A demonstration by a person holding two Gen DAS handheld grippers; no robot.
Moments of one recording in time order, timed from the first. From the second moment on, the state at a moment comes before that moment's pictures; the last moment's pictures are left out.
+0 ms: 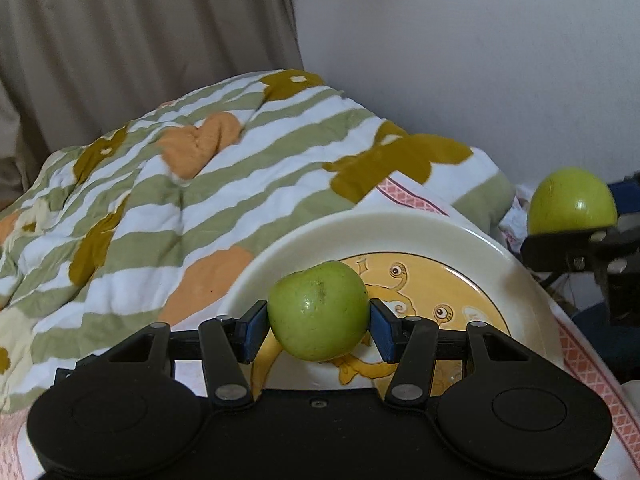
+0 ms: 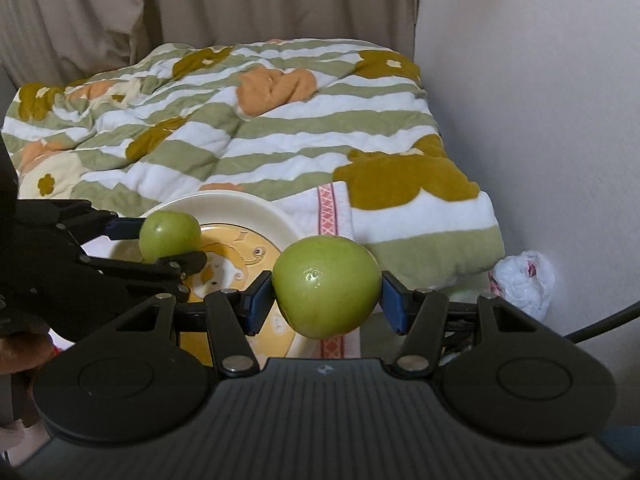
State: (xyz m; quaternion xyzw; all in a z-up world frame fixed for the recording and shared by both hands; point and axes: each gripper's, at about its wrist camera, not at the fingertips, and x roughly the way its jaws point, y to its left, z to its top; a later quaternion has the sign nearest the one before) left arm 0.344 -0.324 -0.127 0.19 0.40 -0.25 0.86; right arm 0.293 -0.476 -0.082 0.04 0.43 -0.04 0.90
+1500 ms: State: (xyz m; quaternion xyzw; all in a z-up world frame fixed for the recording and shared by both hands) left arm 0.291 -0.237 -0.097 0.10 0.43 -0.17 0.88; right arm 0.316 -0.410 -0.119 -0.13 0.37 0.09 0.92
